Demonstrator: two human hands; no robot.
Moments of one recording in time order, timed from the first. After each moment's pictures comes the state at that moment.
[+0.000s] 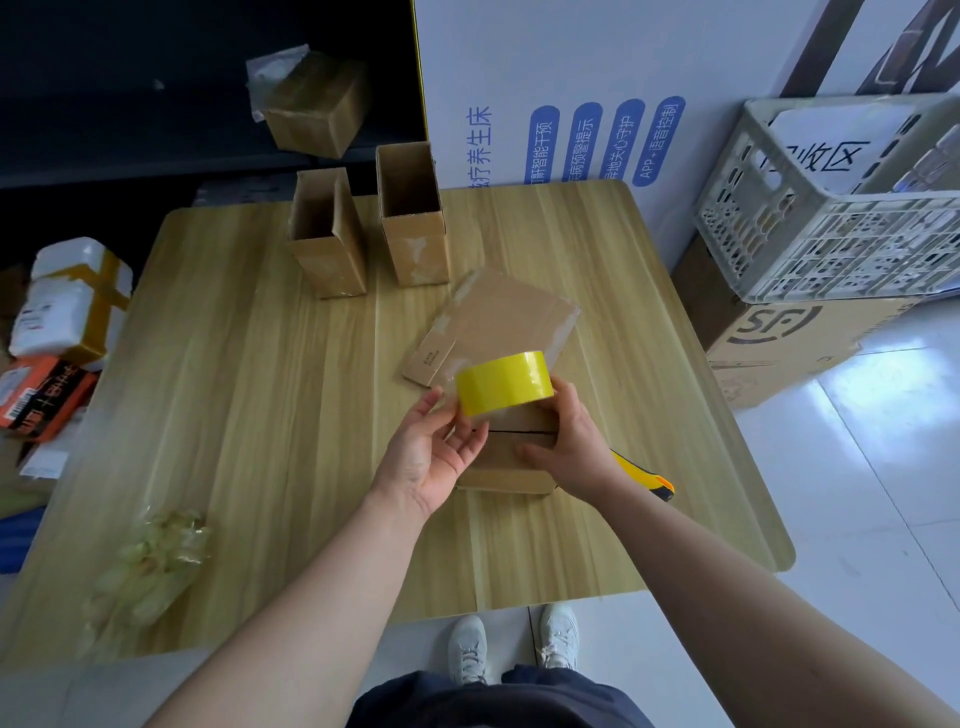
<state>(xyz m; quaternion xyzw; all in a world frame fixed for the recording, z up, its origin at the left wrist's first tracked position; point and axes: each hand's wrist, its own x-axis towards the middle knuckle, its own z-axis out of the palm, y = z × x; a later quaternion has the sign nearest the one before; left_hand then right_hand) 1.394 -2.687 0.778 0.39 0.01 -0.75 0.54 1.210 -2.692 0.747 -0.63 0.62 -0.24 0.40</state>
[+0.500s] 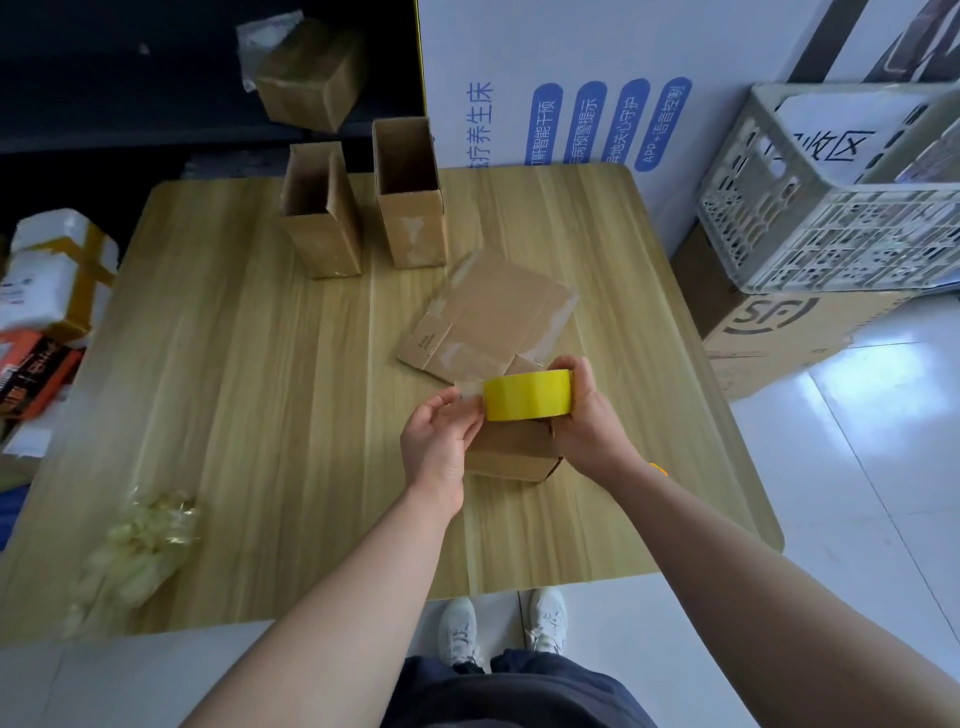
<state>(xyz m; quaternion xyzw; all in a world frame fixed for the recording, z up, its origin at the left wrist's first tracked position) 1.367 -2.677 0.760 0.55 -0.09 -0.61 0.57 1.205 -2.692 0.771 -0.62 0.63 -0.27 0.38</state>
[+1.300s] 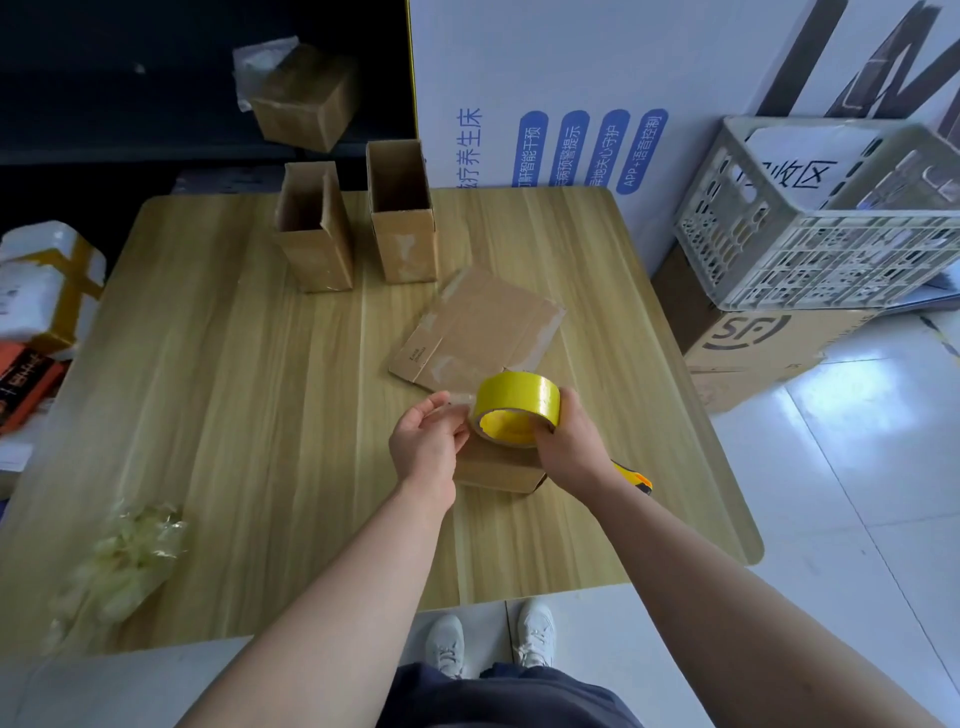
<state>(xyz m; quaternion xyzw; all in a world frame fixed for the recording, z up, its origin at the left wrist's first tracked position) 1.365 -2.687 0.761 0.61 -0.07 -0.58 0.54 1.219 -2.683 0.784 -0.53 0.72 -0.21 0.39</state>
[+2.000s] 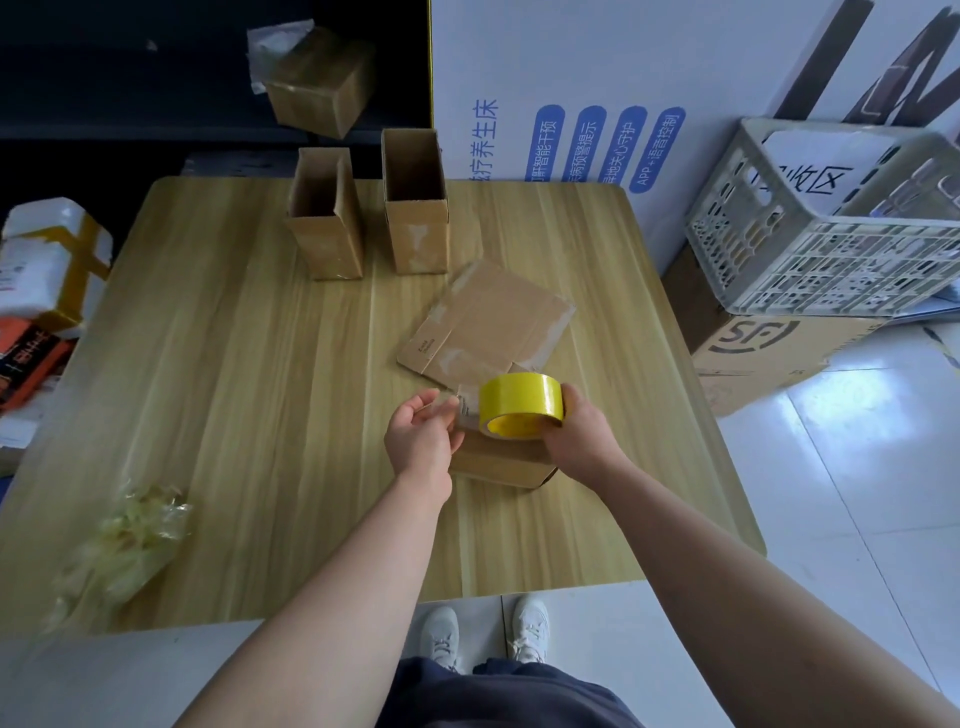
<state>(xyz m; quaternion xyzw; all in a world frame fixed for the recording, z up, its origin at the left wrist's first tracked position) 1.379 -2.686 0.754 0.62 -0.05 -0.56 0.55 1.218 -2.691 0.783 -0.56 0.72 -0.15 0.38</state>
